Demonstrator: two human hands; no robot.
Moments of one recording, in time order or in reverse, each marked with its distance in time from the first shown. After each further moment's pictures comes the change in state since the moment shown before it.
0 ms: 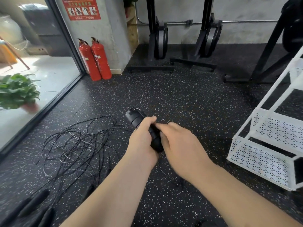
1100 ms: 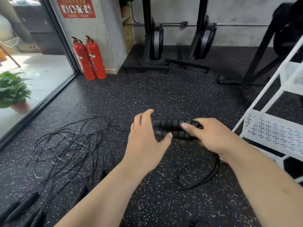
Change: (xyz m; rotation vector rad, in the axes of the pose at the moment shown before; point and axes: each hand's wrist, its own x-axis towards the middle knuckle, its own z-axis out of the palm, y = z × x) left_hand -0.016 -0.003 -0.013 1.425 -0.086 0.852; right_hand 0.013 0.073 -0.058 0.402 -0.082 0.431
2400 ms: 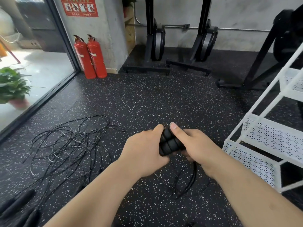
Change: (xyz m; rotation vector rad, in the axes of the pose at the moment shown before) left_hand -0.004 -0.001 -0.006 0.440 -0.193 0.180; right_hand -0.017 -0.013 0.038 0.238 -0.104 0.049
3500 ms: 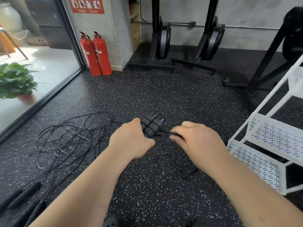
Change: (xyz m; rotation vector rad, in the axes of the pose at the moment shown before) left_hand 0.007 -0.034 -0.017 -0.056 -0.056 -0.420; right_hand -0.004 -0.001 0.001 -1.084 0.177 -0.509
